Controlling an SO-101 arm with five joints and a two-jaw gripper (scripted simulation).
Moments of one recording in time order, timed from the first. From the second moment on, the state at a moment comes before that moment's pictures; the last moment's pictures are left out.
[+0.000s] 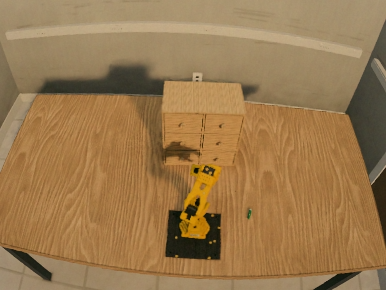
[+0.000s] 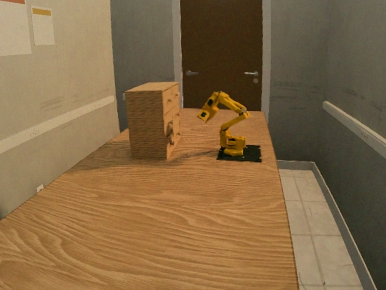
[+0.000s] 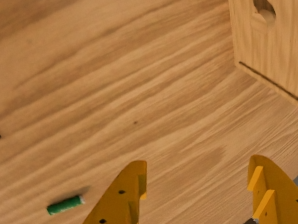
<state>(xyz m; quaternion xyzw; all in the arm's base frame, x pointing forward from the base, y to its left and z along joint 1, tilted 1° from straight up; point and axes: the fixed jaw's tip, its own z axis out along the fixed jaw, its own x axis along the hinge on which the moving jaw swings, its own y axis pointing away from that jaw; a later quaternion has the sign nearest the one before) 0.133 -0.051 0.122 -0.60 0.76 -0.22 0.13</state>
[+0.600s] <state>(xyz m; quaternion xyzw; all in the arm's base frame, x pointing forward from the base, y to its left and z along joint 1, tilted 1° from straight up) 0.134 -0.050 0.122 -0.44 0.86 -0.19 0.17</state>
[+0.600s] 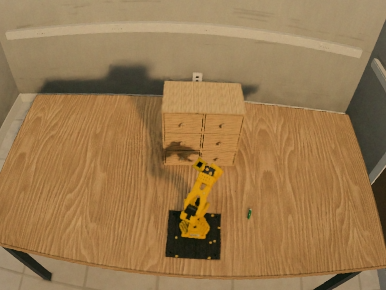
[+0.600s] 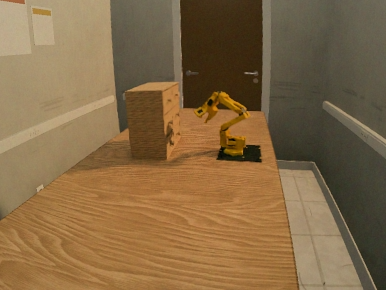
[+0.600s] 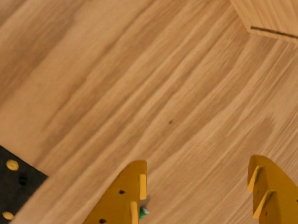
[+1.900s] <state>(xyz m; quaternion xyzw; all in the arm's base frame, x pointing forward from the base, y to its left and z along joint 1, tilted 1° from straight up) 0.137 -0.051 0.124 -0.05 0.97 -0.11 0.23</state>
